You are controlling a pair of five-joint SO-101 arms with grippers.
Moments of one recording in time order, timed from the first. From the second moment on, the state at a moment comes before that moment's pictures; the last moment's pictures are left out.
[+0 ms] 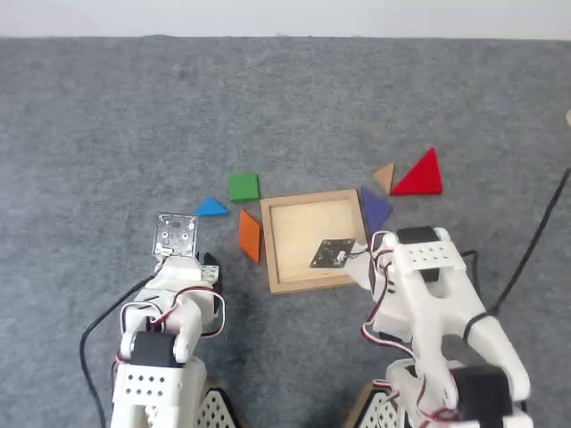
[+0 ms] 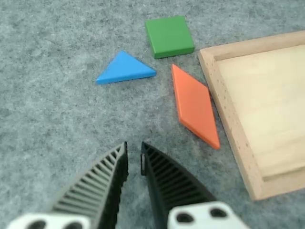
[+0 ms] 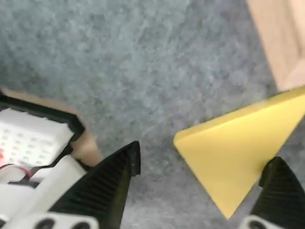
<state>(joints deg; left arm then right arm) -2.3 -91.9 97.8 55.1 5.1 -11.5 -18.4 56.1 76.8 58.8</state>
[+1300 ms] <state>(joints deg) -2.3 -91.9 97.8 55.1 5.1 14.0 0.9 24.6 74.9 53.3</state>
